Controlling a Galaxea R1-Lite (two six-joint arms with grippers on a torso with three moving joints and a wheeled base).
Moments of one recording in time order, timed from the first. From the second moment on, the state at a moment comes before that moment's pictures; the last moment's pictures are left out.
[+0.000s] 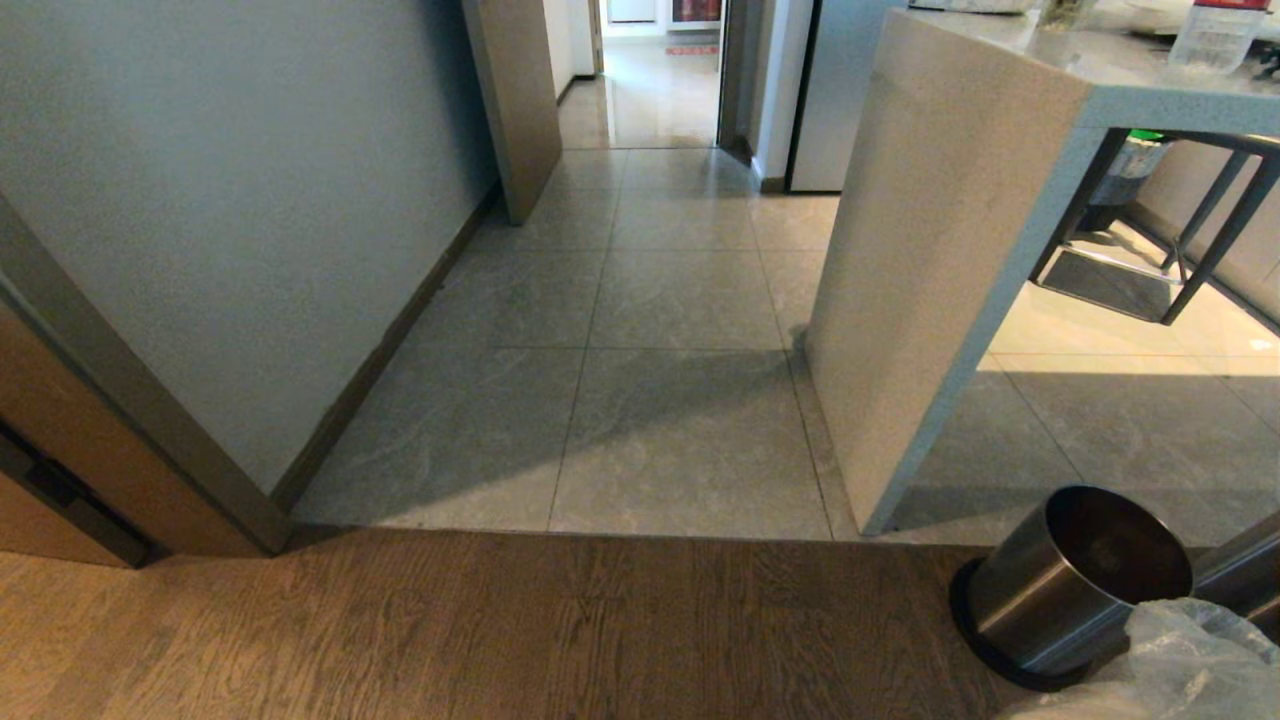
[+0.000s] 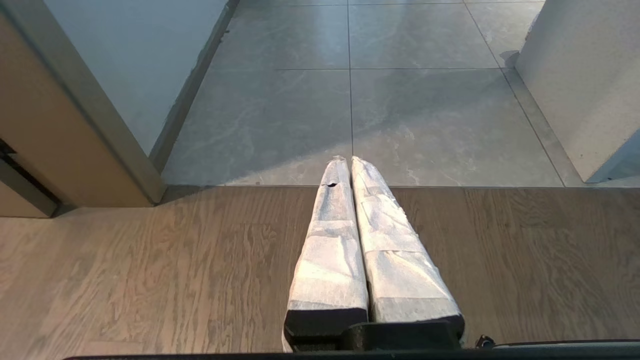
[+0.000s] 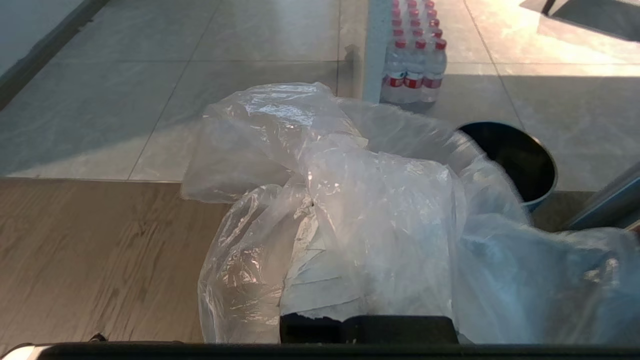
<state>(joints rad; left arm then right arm) 0.00 0.00 0.00 0.00 0.00 0.00 0.00 0.00 0.00 -0.01 -0.01 -0.01</state>
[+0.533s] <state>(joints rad) 0.00 0.00 0.00 0.00 0.00 0.01 0.00 0.00 0.00 -0.01 -0.01 -0.01</state>
